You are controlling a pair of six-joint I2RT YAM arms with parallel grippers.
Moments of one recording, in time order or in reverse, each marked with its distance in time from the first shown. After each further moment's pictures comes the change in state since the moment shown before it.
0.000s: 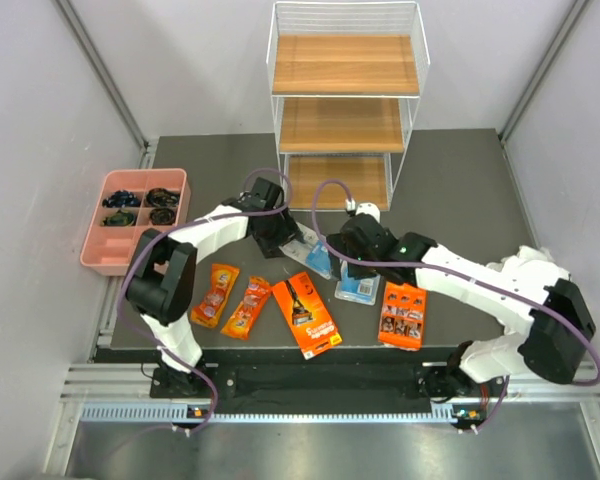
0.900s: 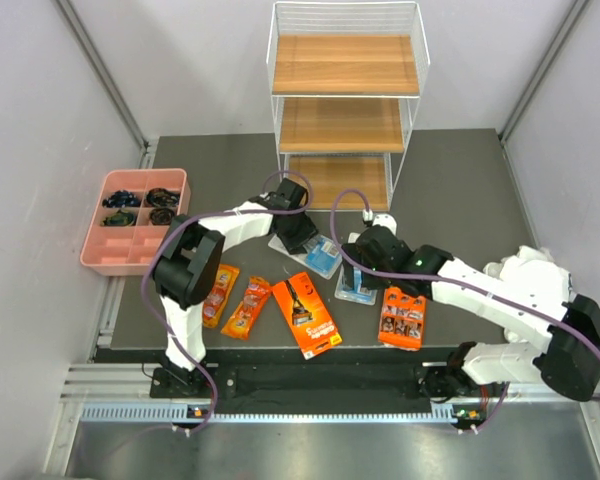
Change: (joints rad) left arm -0.086 0.198 0.141 0.047 -0.047 -0.135; right arm -0.023 -0.133 -0.142 -0.001 -0.004 0.054
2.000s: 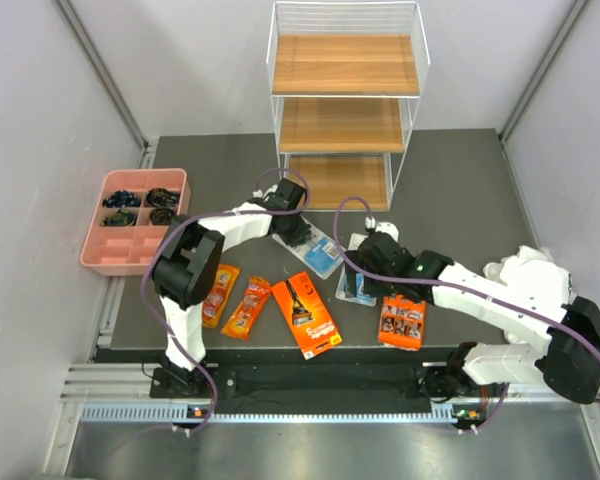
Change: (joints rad) left arm -0.002 -0.008 -0.027 0.053 -0.144 -0.040; right arm -0.001 -0.021 -0.064 0.006 -0.039 0.033
